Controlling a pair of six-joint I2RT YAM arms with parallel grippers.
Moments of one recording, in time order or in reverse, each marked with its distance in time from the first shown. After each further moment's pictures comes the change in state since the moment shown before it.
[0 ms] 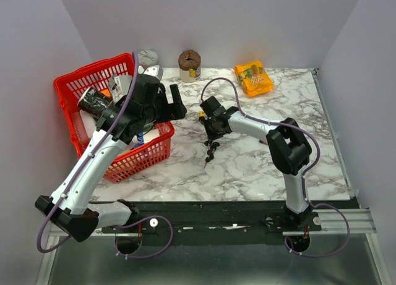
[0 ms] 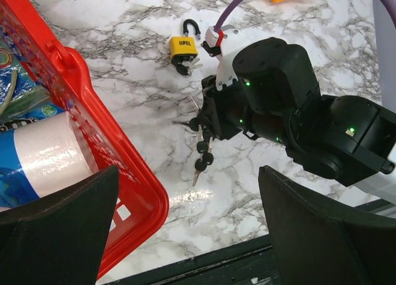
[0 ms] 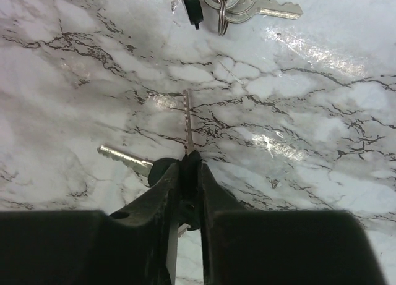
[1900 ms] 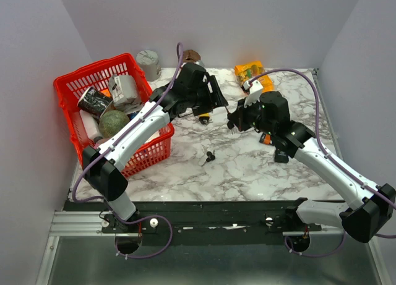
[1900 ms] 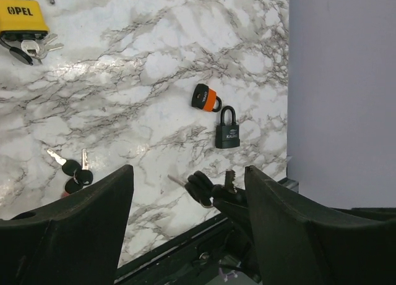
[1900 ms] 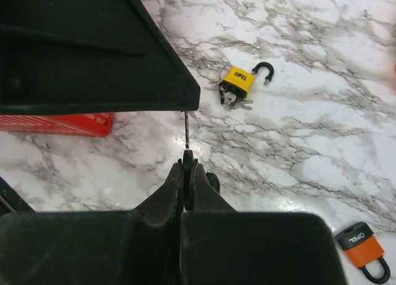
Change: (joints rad) left arm -0.134 0.416 0.199 0.199 0.182 -0.325; right arm -0.076 -0.866 -0.389 0.231 -0.121 -0.144
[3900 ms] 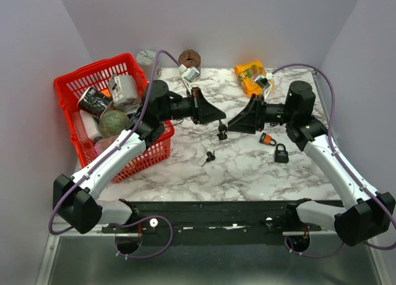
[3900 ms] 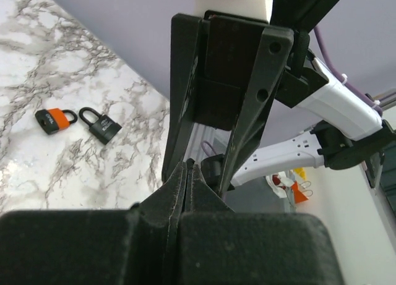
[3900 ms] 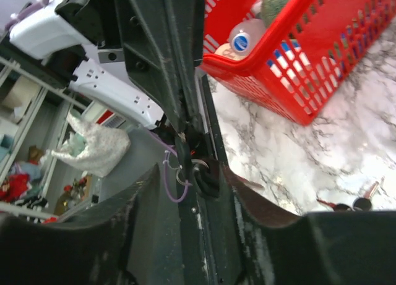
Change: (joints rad) left arm 0.079 -0.344 -0.526 0.815 0.674 0.121; right arm -0.303 -0.020 -0.040 0.249 -1.075 0.365
